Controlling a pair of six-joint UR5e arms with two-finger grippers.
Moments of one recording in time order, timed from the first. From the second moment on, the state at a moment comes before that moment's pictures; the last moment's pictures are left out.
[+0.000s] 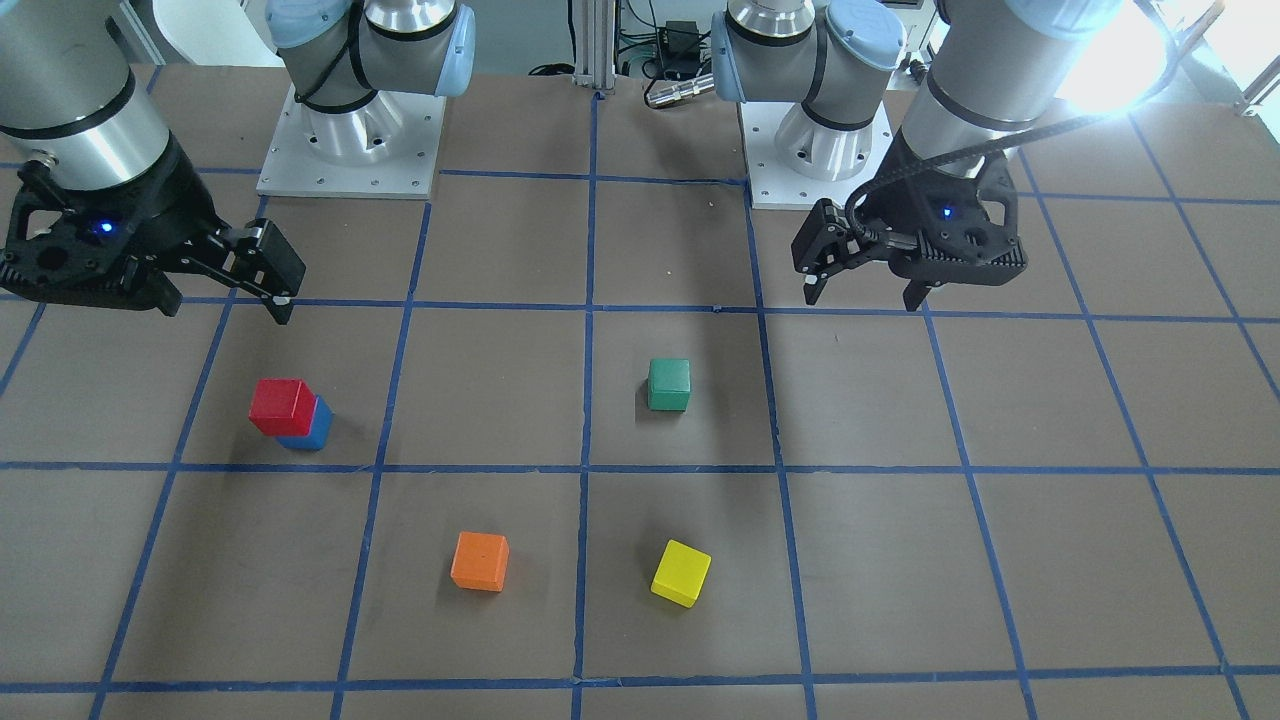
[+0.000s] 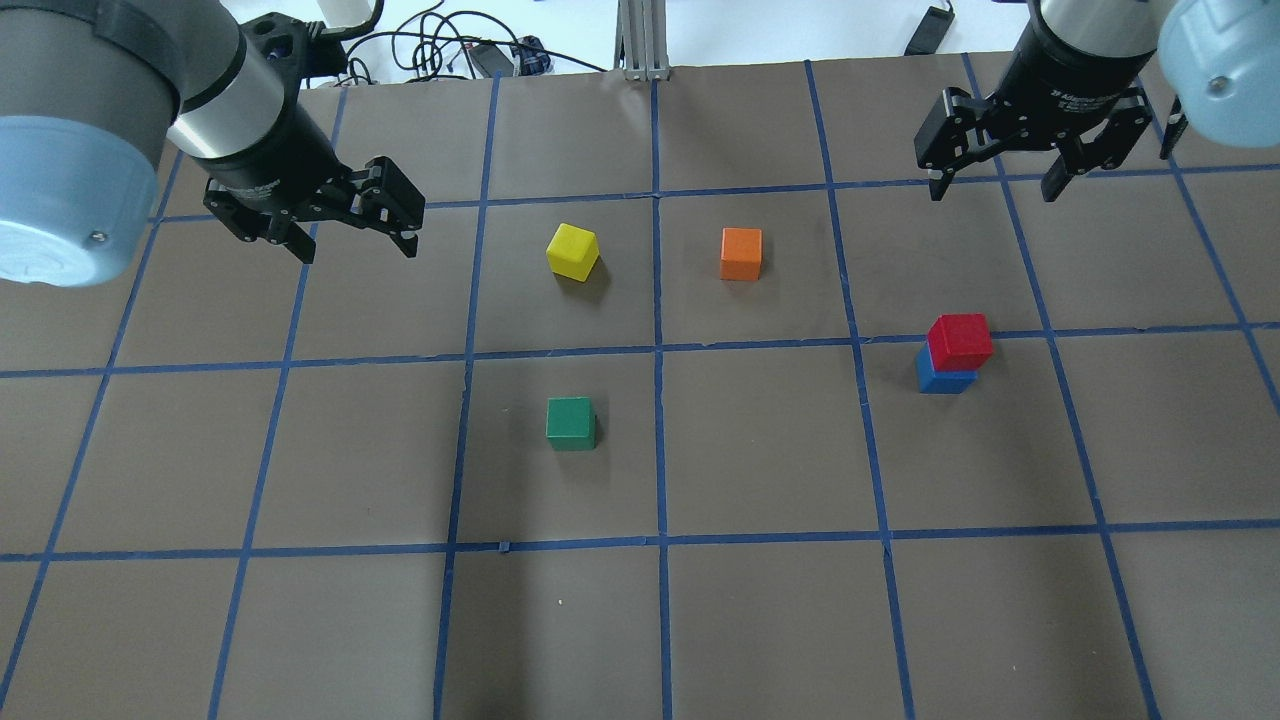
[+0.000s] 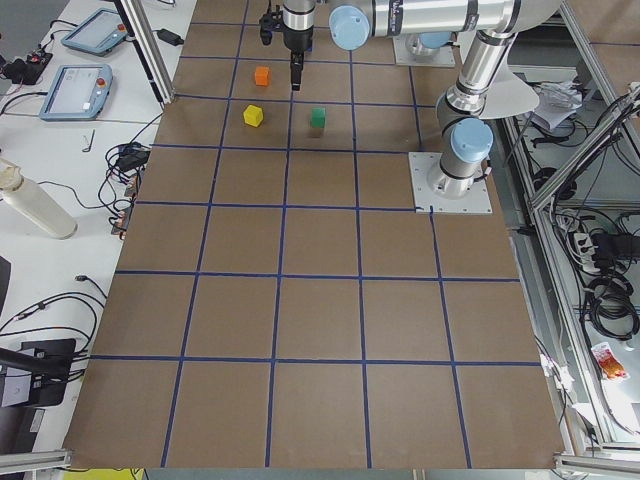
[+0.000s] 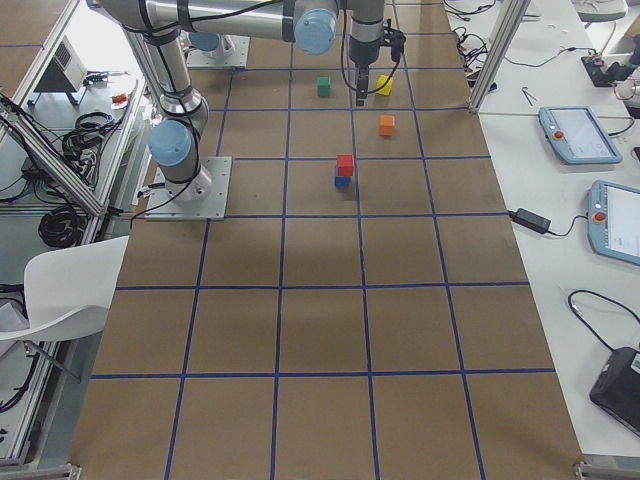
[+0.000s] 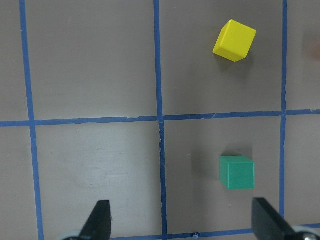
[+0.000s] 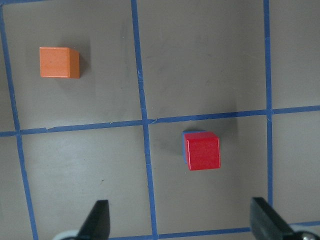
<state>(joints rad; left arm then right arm) -1.54 -1.57 -1.67 -1.43 1.51 0.05 1.48 -1.50 1.55 -1.64 -1.57 0.00</state>
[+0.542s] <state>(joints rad) -1.54 -1.54 -1.72 -1.41 1.52 0.05 1.48 -1.51 1.55 -1.65 -1.57 0.03</state>
